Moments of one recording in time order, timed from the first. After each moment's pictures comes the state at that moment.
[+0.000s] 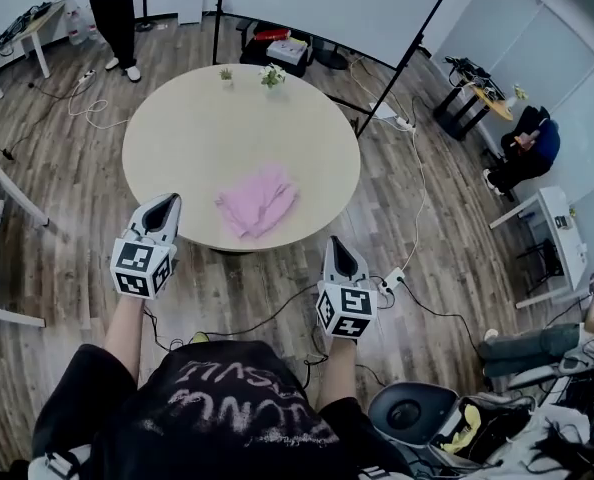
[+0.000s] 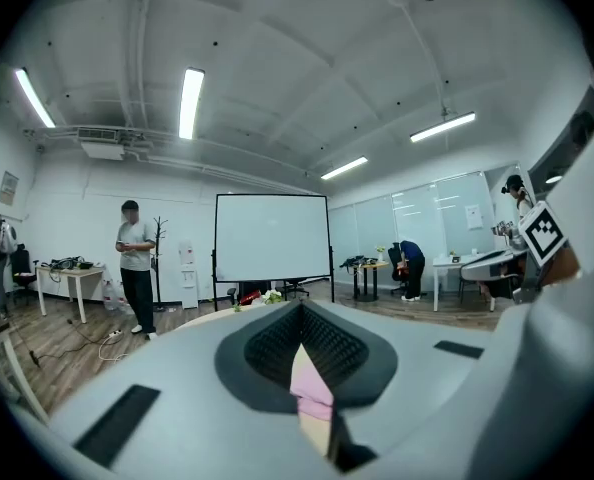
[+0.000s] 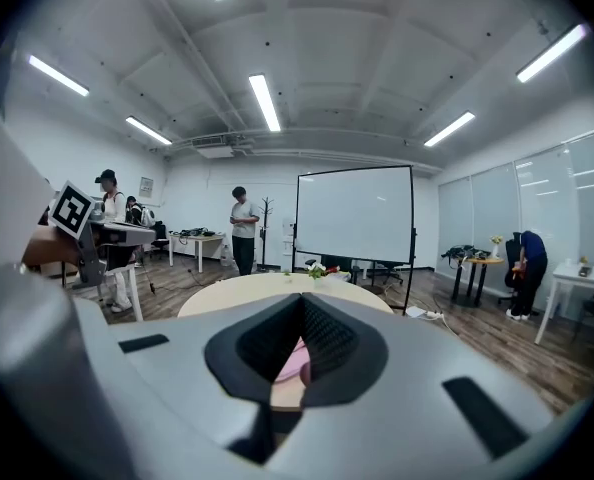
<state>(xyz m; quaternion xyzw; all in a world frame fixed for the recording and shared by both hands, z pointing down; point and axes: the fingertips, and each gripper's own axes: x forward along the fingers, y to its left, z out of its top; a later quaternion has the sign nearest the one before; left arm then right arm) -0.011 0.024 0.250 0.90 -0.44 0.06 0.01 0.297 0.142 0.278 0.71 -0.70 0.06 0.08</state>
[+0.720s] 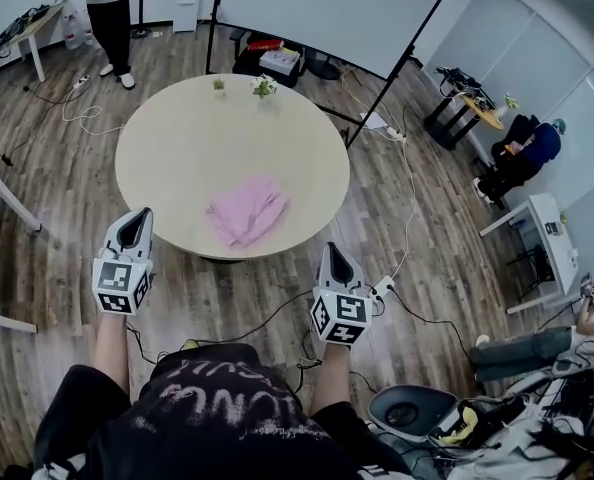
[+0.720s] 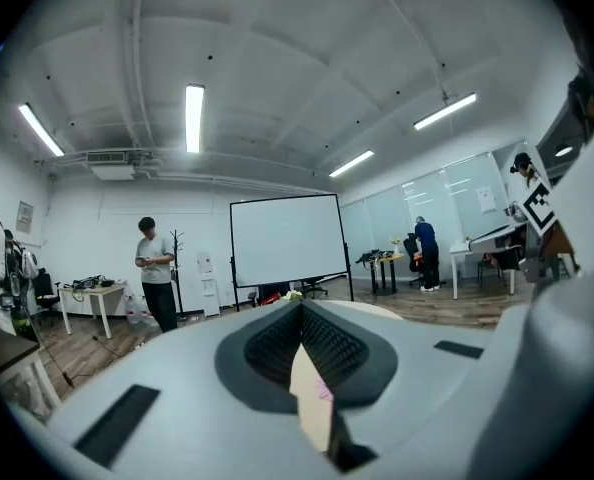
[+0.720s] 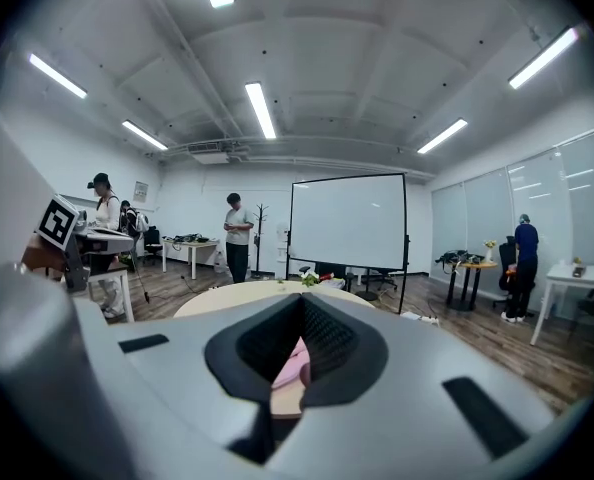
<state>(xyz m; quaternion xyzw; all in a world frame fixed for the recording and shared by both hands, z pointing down) -0.063 0.040 0.243 0.87 -0.49 0.07 -0.02 0.303 0.148 0.259 0.72 -0.69 0.05 0.06</state>
